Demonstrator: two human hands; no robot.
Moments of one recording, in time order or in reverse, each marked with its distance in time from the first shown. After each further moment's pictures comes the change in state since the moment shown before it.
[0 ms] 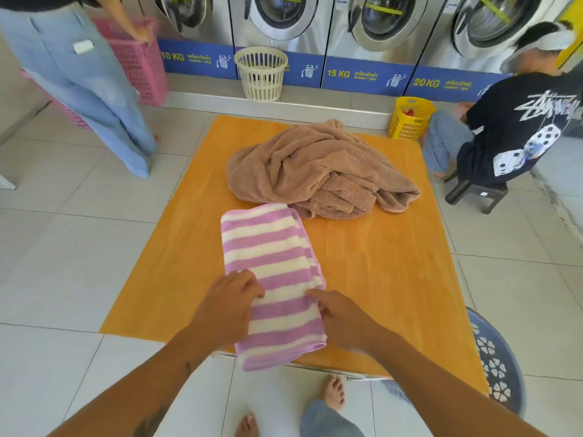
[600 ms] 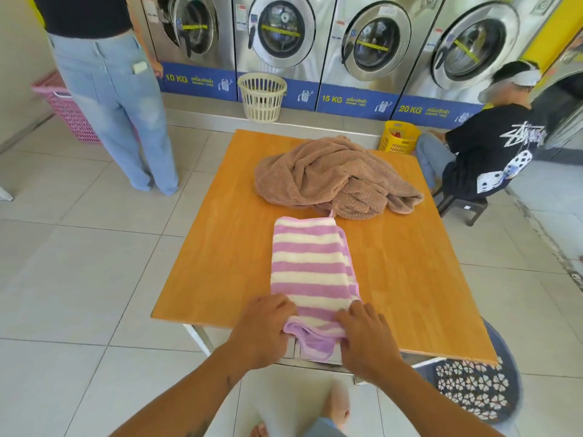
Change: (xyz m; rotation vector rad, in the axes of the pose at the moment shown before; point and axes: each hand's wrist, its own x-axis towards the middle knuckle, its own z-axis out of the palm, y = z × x) left_hand -0.065 0.014 -0.007 -0.251 -0.129 -0.044; right_hand -0.049 -0.013 0.092 -0.669 0.530 -0.085
